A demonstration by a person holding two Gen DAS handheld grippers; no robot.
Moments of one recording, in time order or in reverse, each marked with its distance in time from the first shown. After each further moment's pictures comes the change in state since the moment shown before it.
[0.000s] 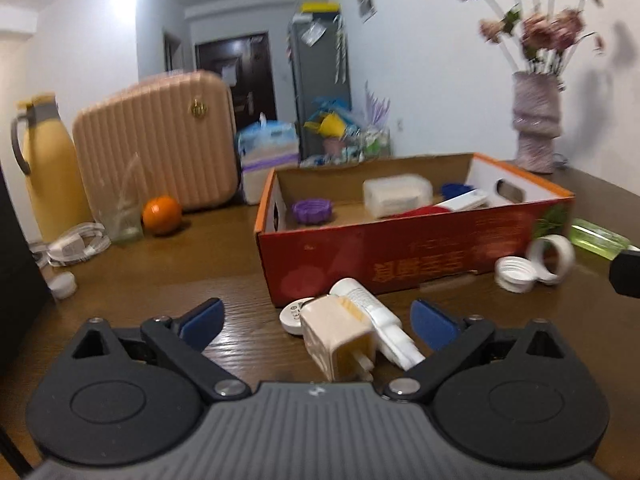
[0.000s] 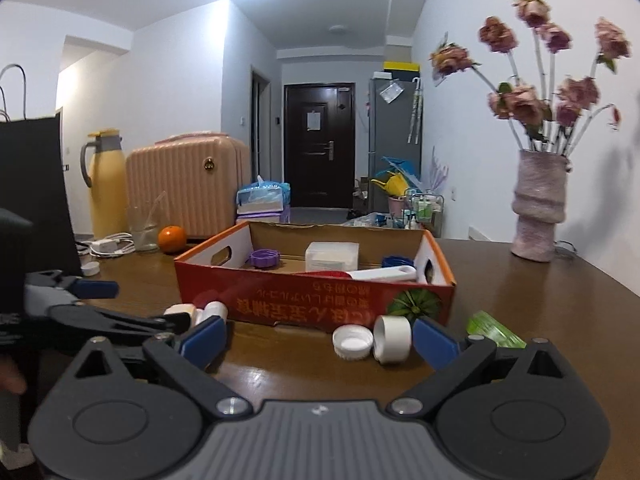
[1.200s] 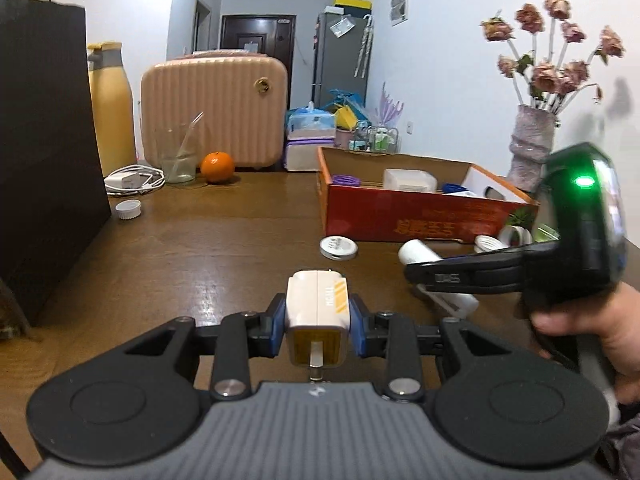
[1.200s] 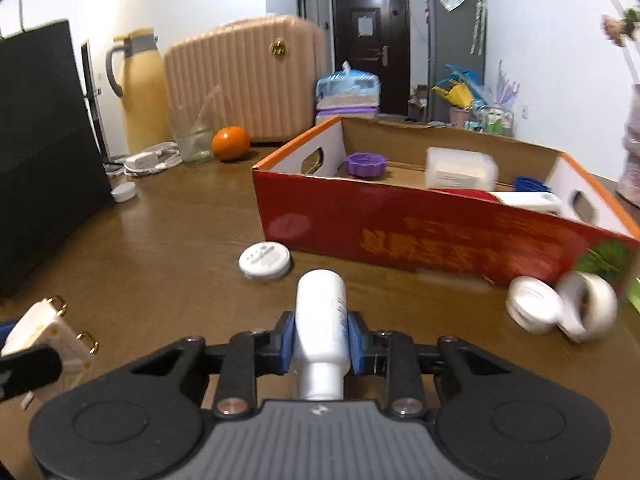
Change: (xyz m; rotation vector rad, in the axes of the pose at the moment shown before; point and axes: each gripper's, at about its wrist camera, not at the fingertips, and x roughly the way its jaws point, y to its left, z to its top) left arm -0.140 0.061 -0.045 -0.141 0.021 -0.039; right arm 0.067 0.090 -0.011 -0.001 0.267 0.151
